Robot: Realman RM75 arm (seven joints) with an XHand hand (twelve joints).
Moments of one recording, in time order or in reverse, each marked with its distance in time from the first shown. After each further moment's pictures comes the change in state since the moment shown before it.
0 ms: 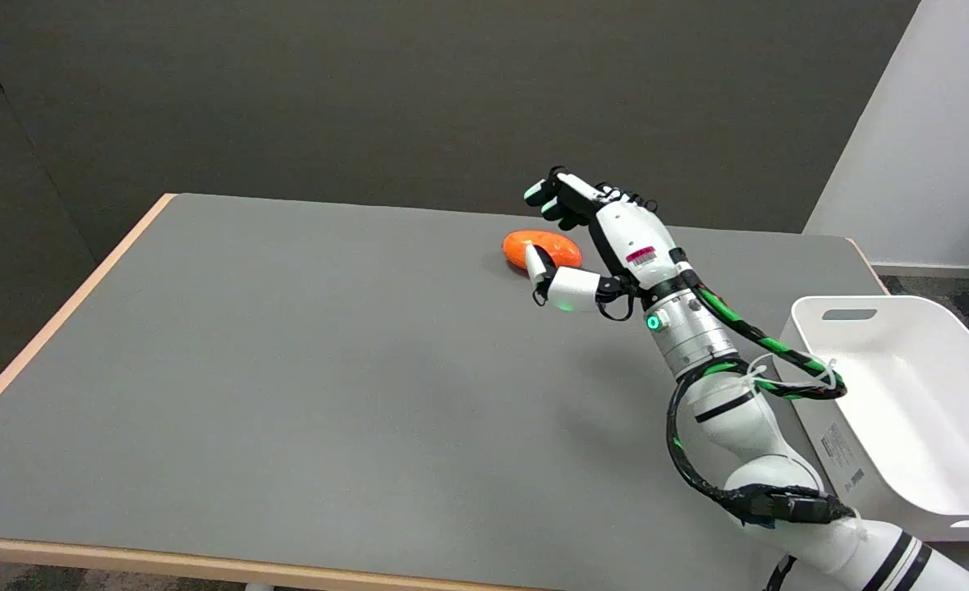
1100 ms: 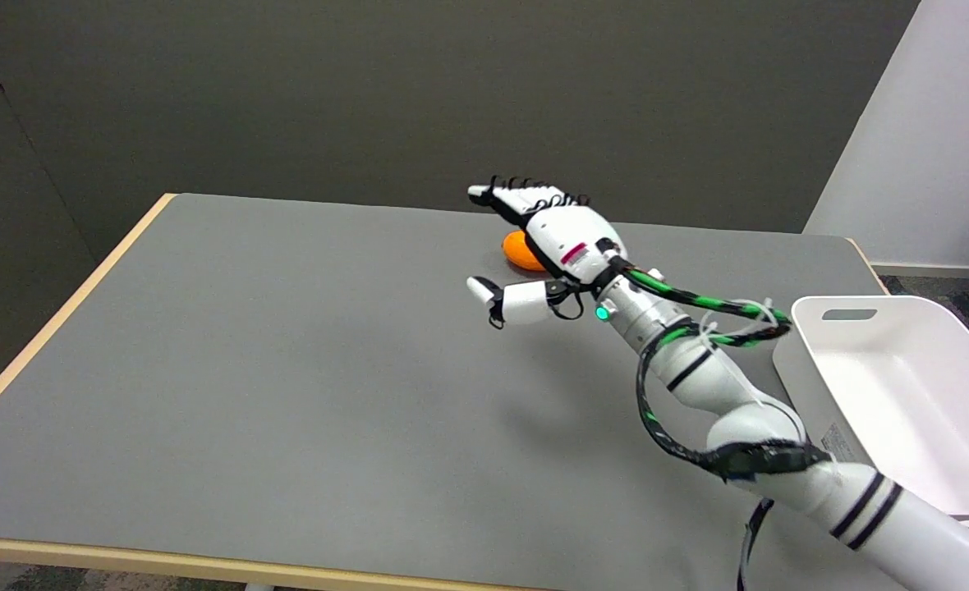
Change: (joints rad) arm 0.168 0.044 -0.058 0.056 -0.023 -0.282 -0.129
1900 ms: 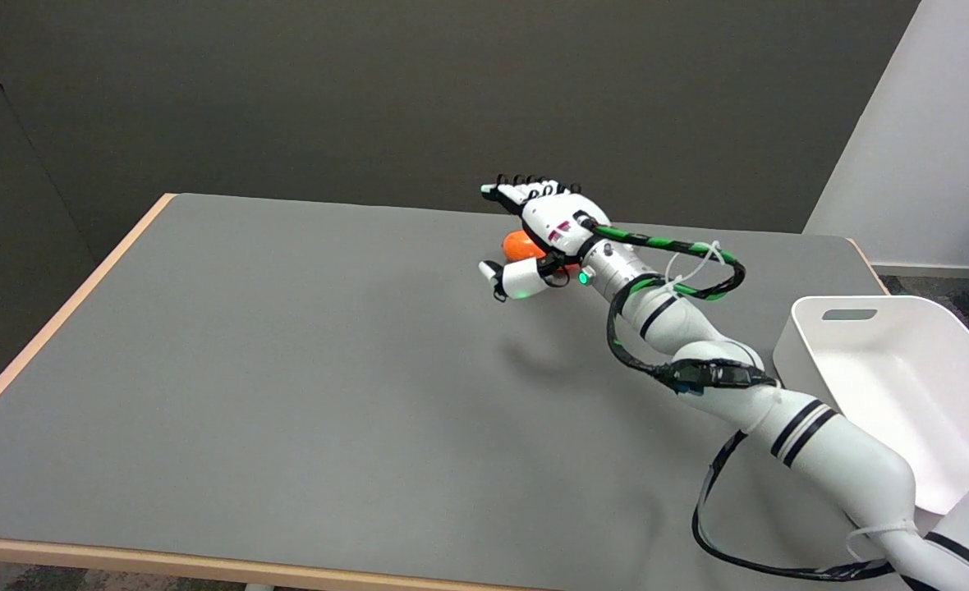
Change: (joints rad) arm 0.265 -0.052 -0.032 0.331 0.076 -0.123 -0.137
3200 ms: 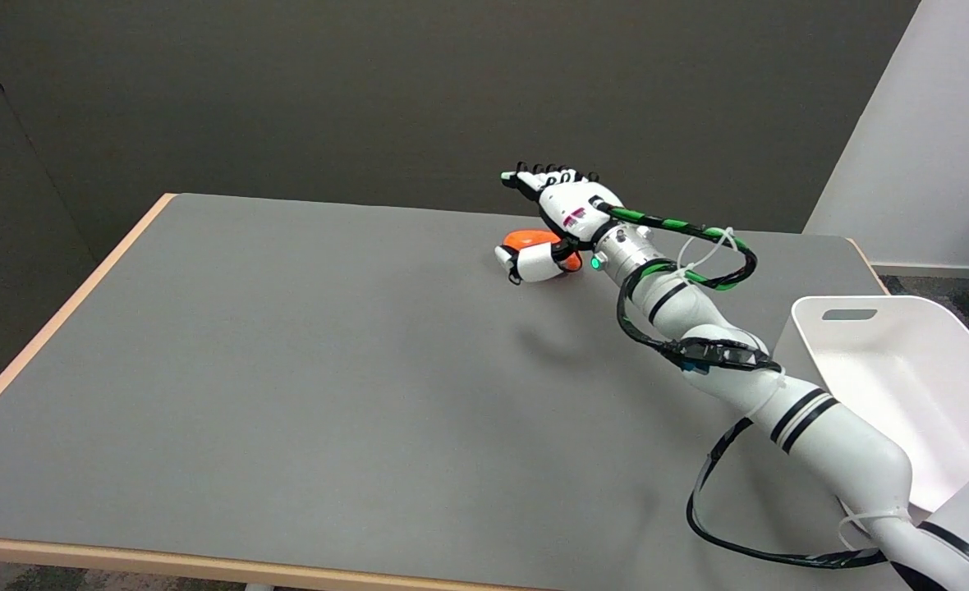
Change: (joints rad) arm 0.025 -0.007 0.054 0.041 0.038 -0.014 -0.067
